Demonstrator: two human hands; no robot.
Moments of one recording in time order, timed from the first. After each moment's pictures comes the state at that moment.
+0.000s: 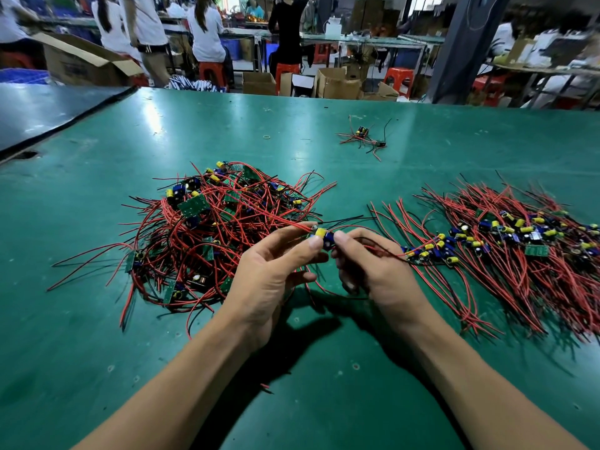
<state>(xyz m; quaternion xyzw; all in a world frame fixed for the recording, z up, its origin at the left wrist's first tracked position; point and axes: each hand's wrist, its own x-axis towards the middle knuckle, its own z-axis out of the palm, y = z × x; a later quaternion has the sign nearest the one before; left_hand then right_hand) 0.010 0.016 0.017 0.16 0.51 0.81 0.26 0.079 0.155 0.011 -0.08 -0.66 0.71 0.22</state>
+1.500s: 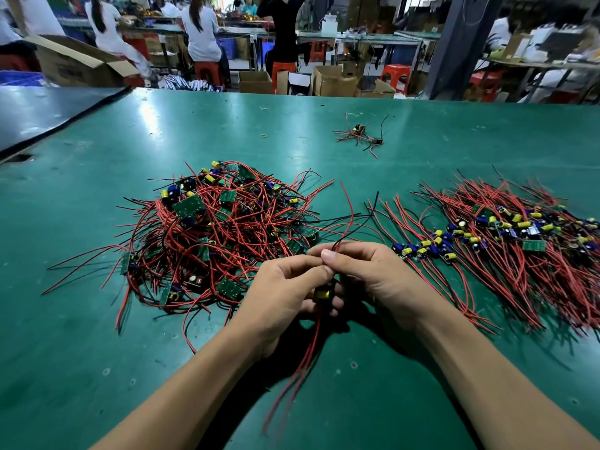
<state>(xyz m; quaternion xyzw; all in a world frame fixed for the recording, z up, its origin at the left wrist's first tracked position) 0.021 0.024 0.004 0.21 0.57 0.73 0.32 0.087 0.166 0.007 -0.11 -0.61 0.79 0.02</state>
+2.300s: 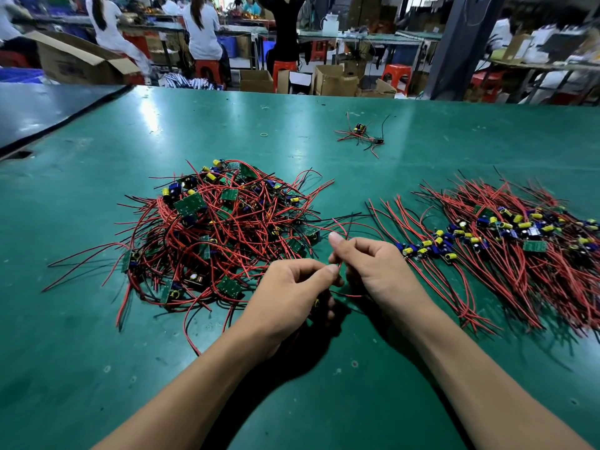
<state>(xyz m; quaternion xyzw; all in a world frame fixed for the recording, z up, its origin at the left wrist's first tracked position) 0.023 0.028 -0.004 0.22 0.62 0.69 0.31 0.077 0.168 -0.001 -0.18 -0.68 0.70 0.15</state>
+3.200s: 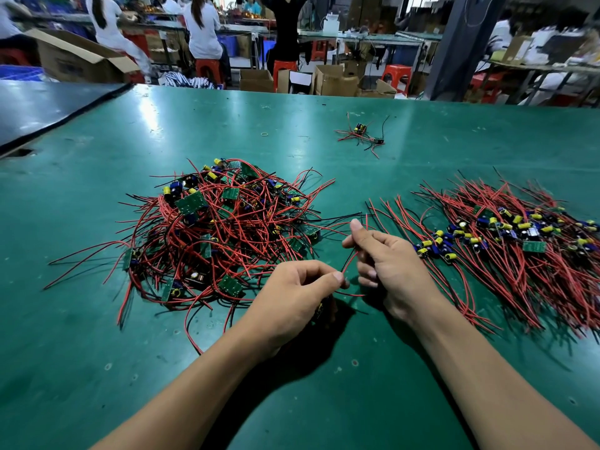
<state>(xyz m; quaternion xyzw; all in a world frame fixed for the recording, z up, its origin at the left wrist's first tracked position) 0.022 0.027 -0.004 0.28 0.66 0.64 0.28 0.069 0.184 -0.004 -0.21 -0.59 0.76 0.19</state>
